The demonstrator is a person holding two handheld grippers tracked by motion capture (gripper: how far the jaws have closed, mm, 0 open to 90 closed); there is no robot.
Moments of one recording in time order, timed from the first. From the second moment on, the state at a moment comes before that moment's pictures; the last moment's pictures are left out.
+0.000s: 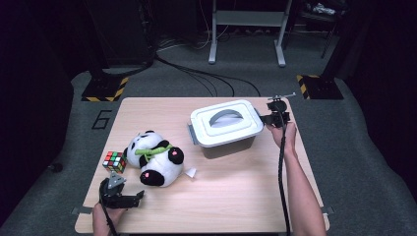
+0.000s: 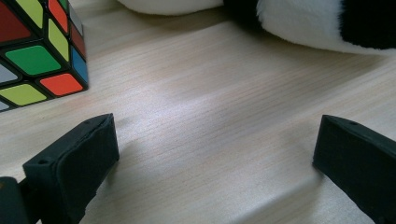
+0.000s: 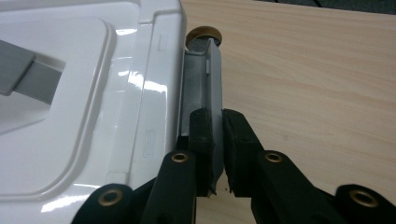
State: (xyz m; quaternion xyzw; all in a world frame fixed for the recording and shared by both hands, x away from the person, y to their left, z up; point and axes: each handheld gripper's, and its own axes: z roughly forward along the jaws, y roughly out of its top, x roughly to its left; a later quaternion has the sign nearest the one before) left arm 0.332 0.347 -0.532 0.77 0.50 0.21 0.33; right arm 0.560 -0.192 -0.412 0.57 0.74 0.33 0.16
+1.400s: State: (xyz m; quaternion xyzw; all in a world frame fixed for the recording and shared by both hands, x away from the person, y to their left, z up) left arm 0.332 0.347 -0.532 0.77 0.50 0.21 0.33; right arm 0.509 -0.177 -0.376 0.45 0.81 0.33 0.17
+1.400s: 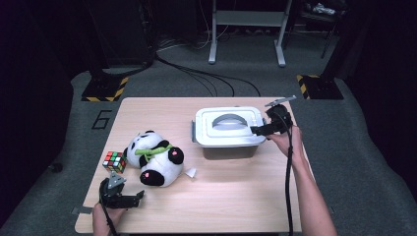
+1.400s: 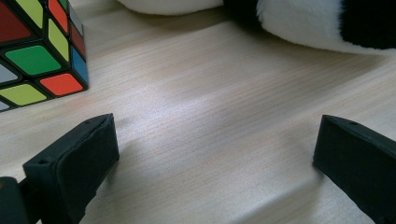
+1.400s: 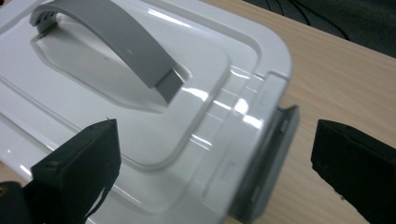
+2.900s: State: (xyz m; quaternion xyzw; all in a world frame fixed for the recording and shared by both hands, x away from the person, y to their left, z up) left arm 0.332 0.347 -0.532 0.77 0.50 0.21 0.33; right arm 0.502 -0.130 -0.380 0.41 0.84 0.33 0.13
